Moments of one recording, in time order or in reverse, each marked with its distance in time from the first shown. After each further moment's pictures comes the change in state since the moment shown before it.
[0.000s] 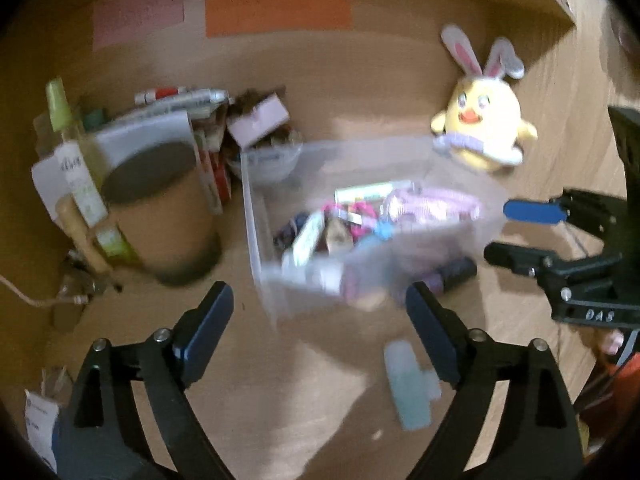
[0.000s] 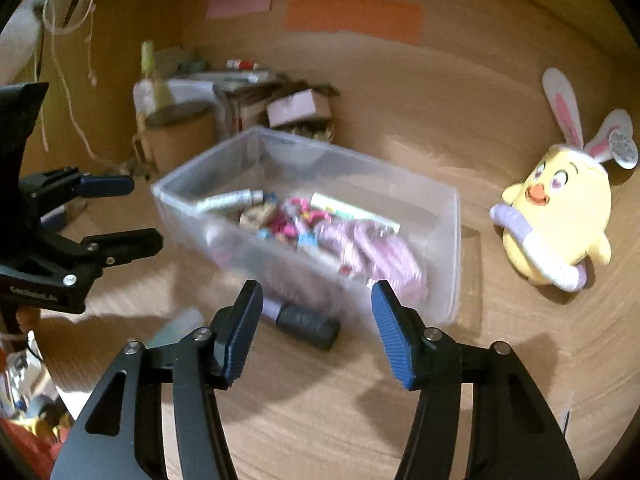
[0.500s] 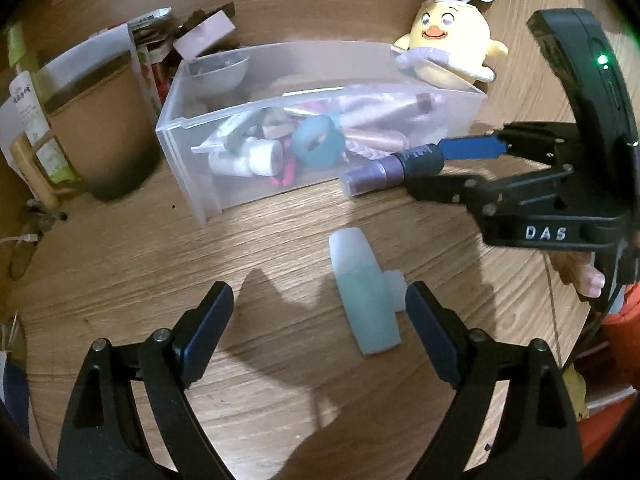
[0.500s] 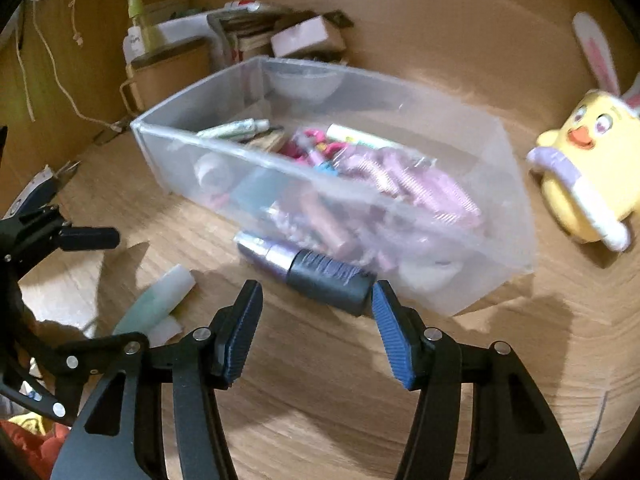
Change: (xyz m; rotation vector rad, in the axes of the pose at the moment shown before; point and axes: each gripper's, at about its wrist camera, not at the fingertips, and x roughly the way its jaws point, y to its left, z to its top) left arm 0.020 -0.030 -0.052 0.047 0.168 -0.093; right arm 0.051 0.004 -0.021 0.031 0.159 0.075
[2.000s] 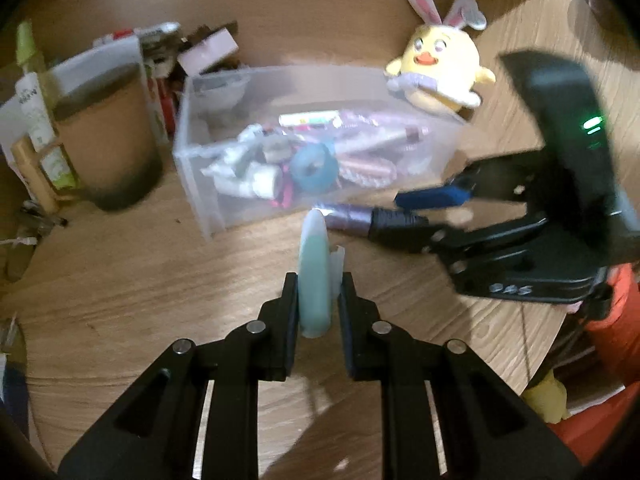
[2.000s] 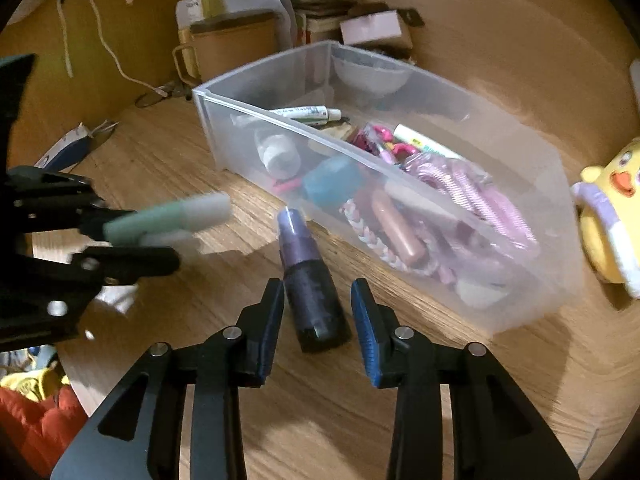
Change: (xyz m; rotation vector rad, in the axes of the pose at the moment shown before) left arm -0.023 0.007 0.005 -0.040 -0.063 -0.053; right arm 0.002 0.036 0.015 -0.135 0.056 0.081
